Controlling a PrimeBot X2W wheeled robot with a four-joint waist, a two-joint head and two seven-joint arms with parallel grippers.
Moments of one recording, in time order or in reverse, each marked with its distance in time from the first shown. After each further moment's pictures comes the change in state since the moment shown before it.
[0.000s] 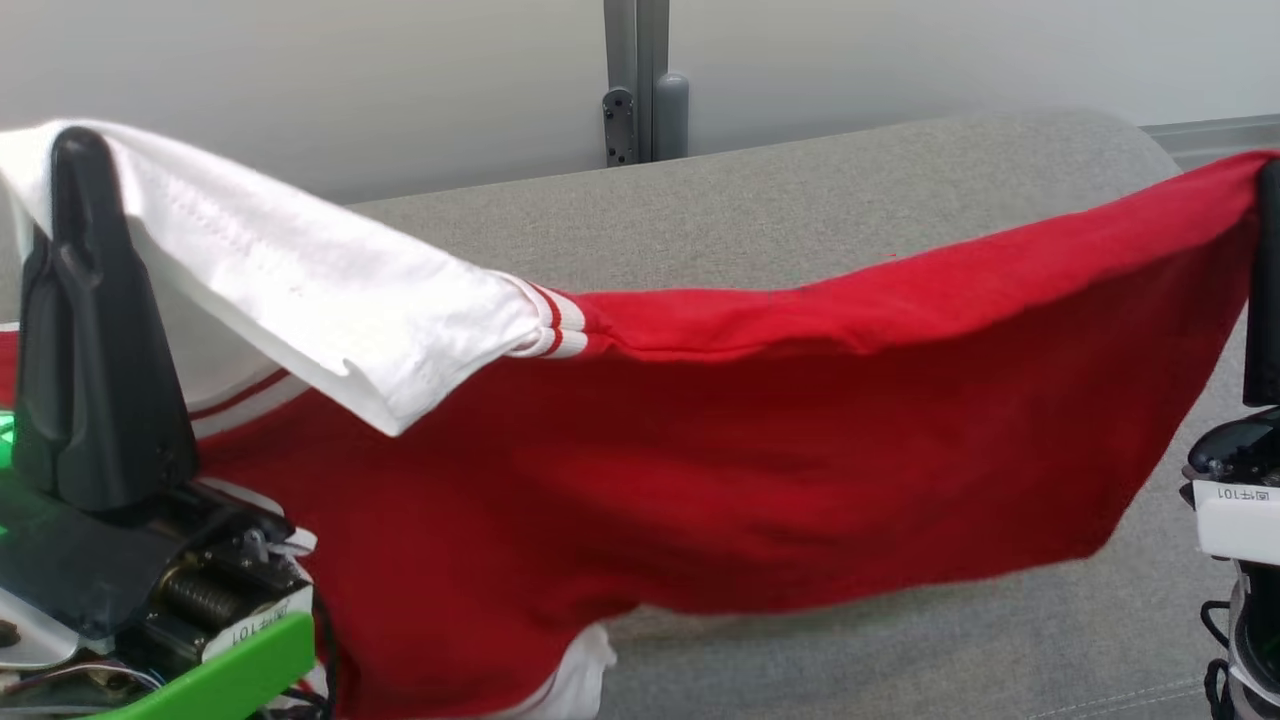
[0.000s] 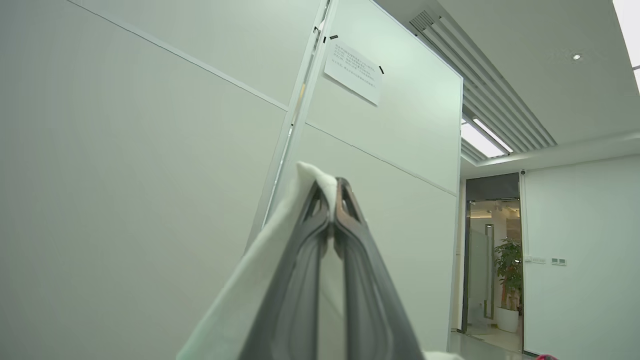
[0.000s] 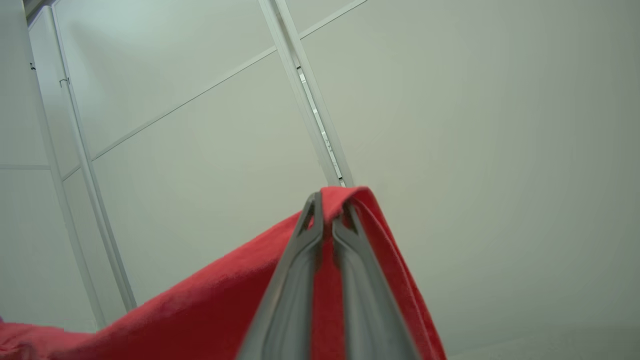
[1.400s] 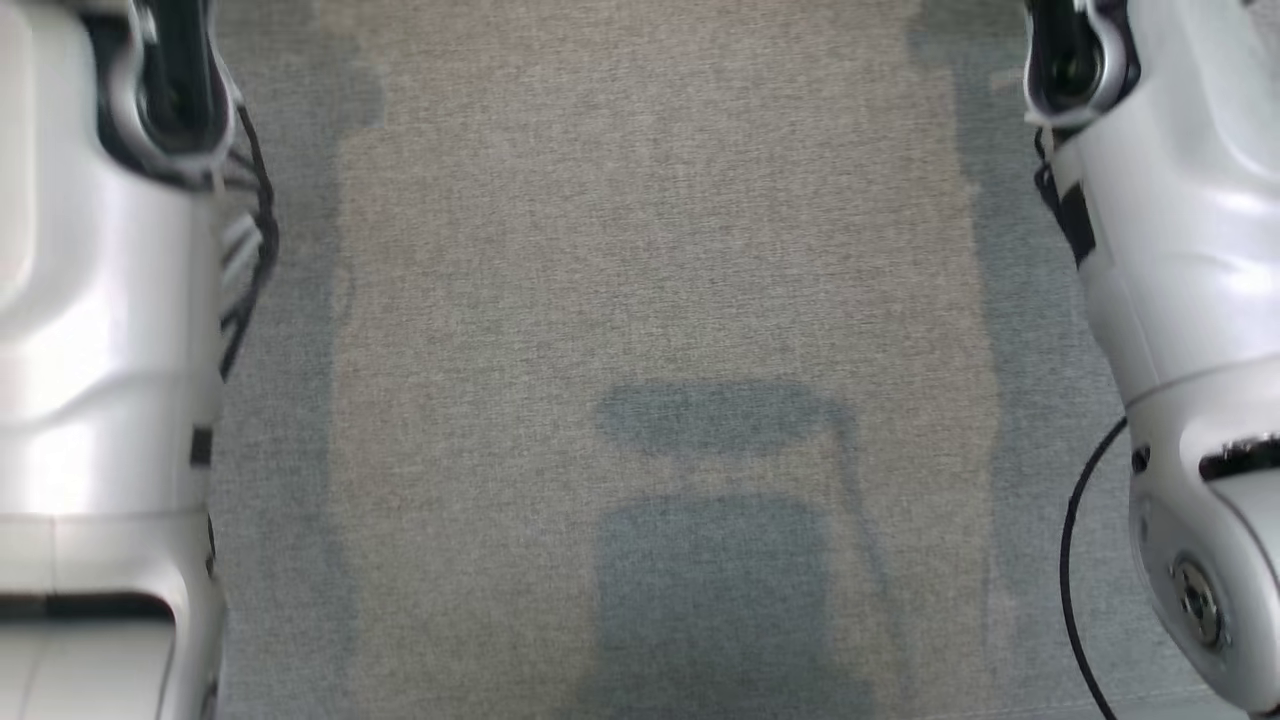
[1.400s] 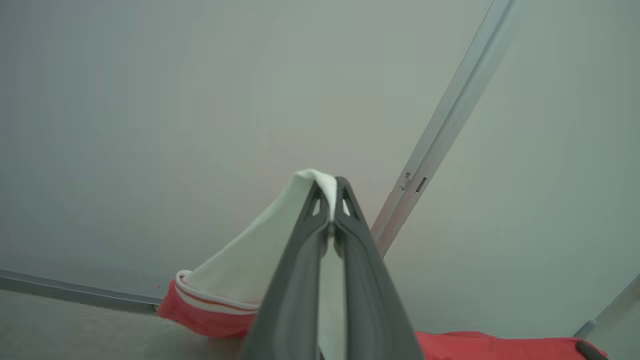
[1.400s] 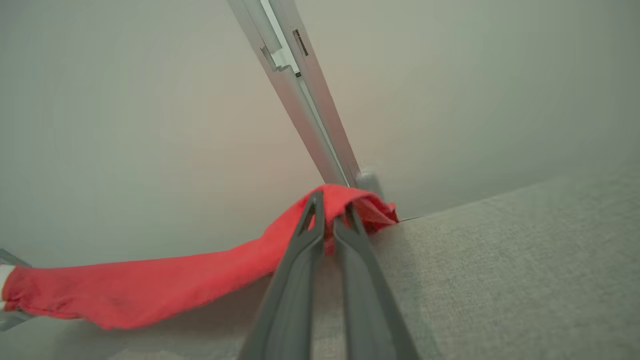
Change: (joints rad) left arm -0.918 -0.035 0.002 1.301 -0.050 -0.196 -0.196; right arm -1.169 0.064 0.153 1.464 -0.187 0.000 -0.230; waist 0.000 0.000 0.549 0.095
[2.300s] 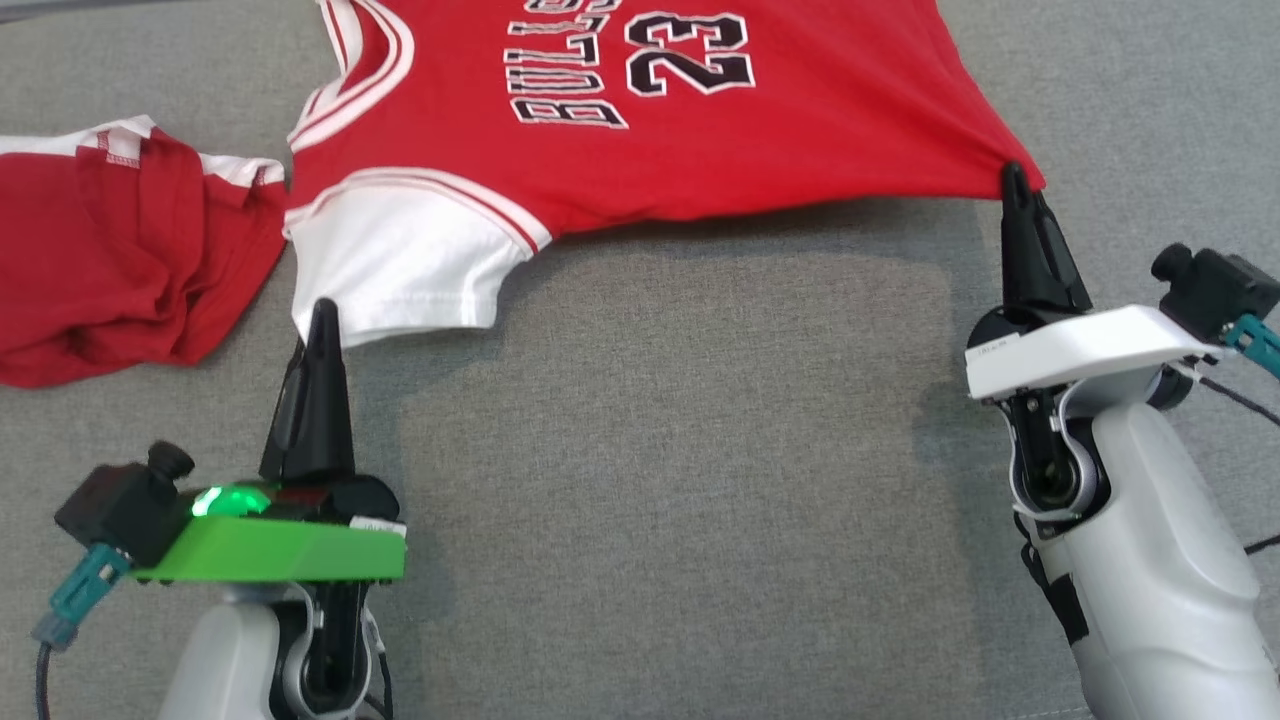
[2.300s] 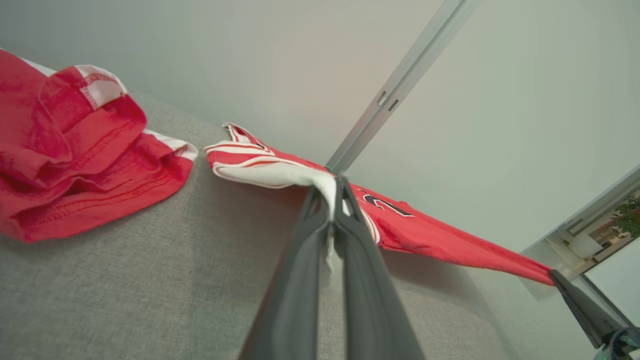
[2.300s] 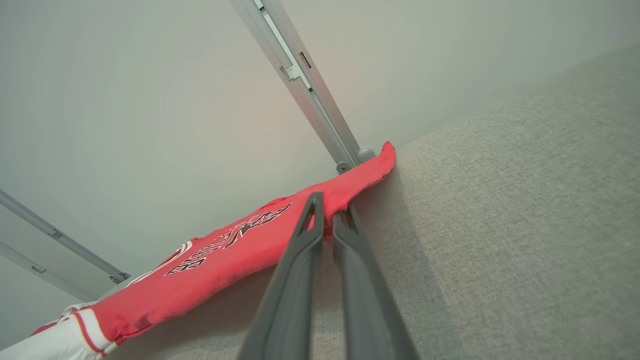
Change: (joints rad) left arm 0.923 -0.001 -0.022 -0.489 -0.087 0.001 0.000; right arm 0.751 -0.040 0.042 -0.541 0.180 0.000 -0.003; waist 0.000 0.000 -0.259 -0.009
